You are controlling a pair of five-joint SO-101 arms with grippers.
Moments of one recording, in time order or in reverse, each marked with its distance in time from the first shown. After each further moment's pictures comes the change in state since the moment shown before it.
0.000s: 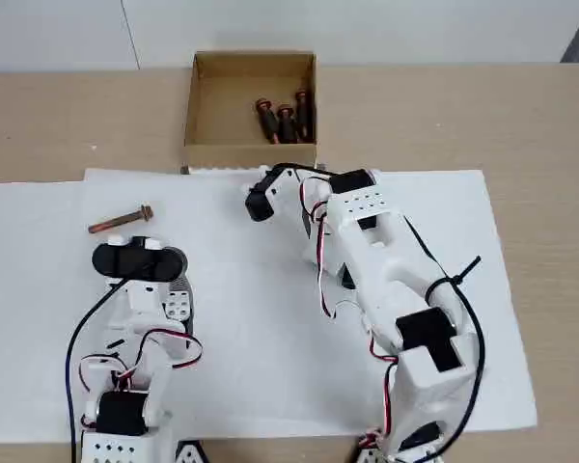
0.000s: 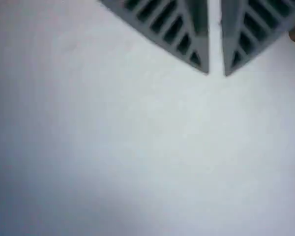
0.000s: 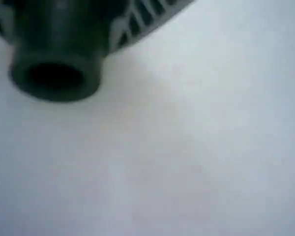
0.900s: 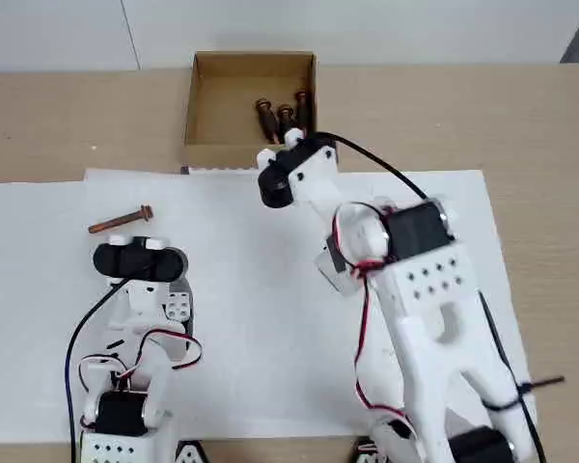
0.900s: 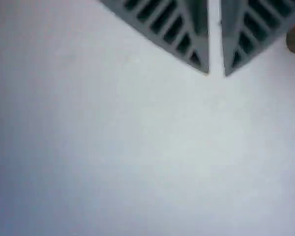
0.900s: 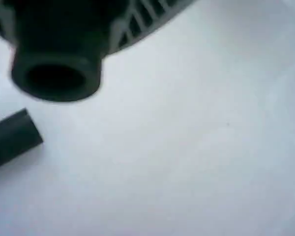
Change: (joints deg) left arm 0.0 0.0 -1.9 3.7 -2.2; right arm -1.6 -38.2 1.1 23.8 -18.6
